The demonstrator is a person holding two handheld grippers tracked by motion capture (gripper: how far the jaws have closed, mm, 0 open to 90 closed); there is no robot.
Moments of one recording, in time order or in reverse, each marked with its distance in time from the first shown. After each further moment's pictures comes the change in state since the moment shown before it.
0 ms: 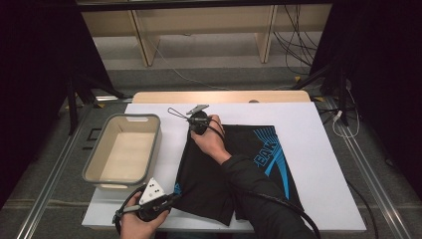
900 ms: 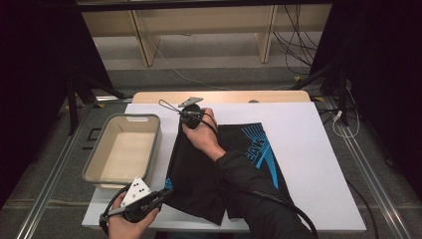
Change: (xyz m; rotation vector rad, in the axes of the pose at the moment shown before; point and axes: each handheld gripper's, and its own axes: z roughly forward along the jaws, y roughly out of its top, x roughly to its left) left arm 0.002 0.011 -0.033 -0.104 0.024 -0.015; right arm 0.017 0.033 -0.017 -0.088 0.022 0.008
